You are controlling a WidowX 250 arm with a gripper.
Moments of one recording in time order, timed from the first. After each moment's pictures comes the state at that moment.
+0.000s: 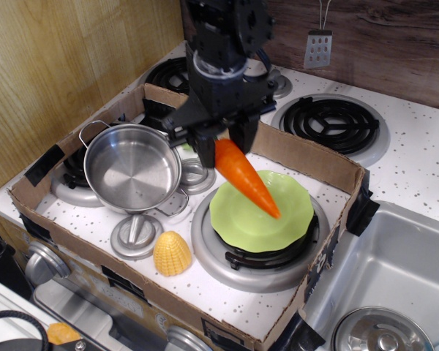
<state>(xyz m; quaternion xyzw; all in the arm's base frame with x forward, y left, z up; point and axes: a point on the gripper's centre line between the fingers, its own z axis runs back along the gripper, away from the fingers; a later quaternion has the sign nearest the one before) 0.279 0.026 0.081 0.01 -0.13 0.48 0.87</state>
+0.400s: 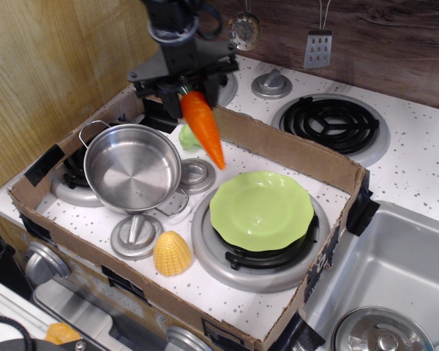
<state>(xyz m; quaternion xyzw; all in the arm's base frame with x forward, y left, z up) 0.322 0.084 0.084 -0.01 -0.20 0.37 0.91</state>
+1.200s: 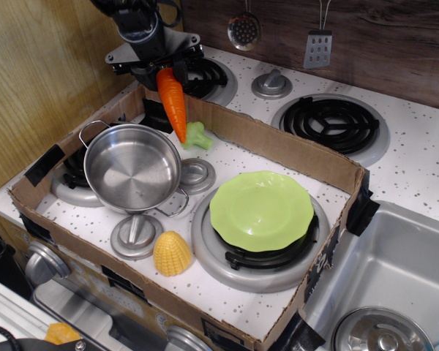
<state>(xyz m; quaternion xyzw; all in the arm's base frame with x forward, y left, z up) 0.360 0.156 0.067 0.01 -0.30 0.31 0.90</state>
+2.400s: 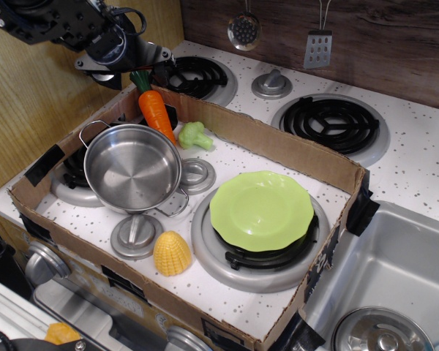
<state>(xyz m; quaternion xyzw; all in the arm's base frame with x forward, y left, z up) 0.335 0.179 0.072 0.06 -0.38 0.27 0.88</state>
